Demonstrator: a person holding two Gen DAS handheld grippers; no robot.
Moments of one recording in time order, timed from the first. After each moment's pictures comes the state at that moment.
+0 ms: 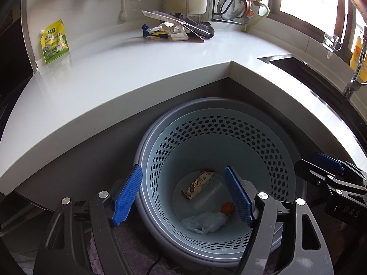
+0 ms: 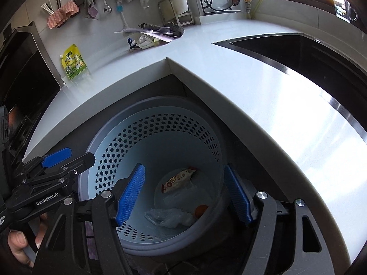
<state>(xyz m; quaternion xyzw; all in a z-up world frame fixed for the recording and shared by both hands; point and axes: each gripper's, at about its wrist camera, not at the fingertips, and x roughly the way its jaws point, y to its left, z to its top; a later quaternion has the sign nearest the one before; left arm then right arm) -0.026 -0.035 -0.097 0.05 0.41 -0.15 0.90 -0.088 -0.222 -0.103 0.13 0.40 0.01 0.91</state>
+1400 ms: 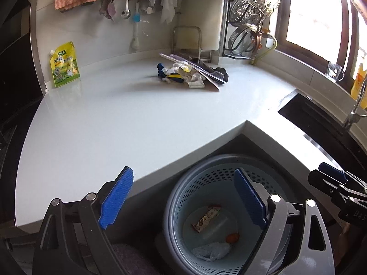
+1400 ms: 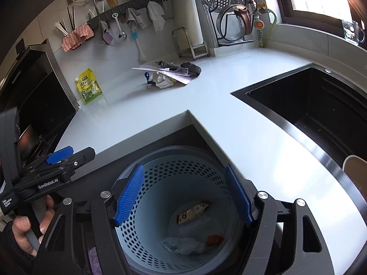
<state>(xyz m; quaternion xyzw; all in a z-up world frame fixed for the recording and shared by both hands) 0.019 -0.010 -0.026 0.03 0.35 -0.14 0.93 -0.064 -0.225 -0.038 0.13 0.33 0.04 0.93</state>
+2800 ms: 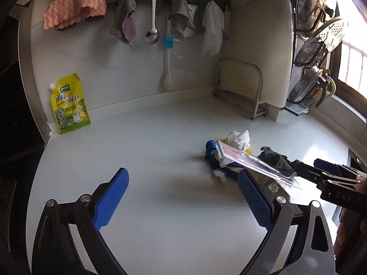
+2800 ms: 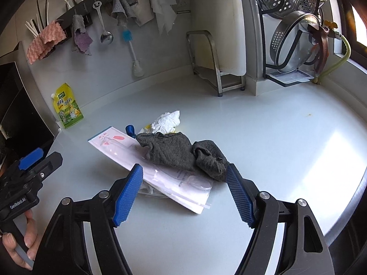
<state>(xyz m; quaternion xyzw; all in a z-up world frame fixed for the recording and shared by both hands) 0.247 -0.001 0.024 0.02 0.30 -0.04 0.95 0.258 -0.222 0.007 0.08 0.35 0.08 0.93</state>
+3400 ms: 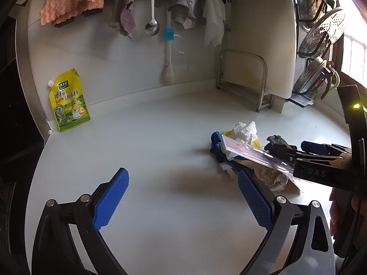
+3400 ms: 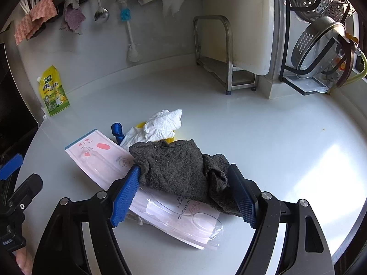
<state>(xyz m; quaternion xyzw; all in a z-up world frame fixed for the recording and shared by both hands) 0.254 -0.001 0.010 0.03 0.31 -0.04 0.95 0.312 -0.200 -0.010 0.03 0.38 0.07 0.92</state>
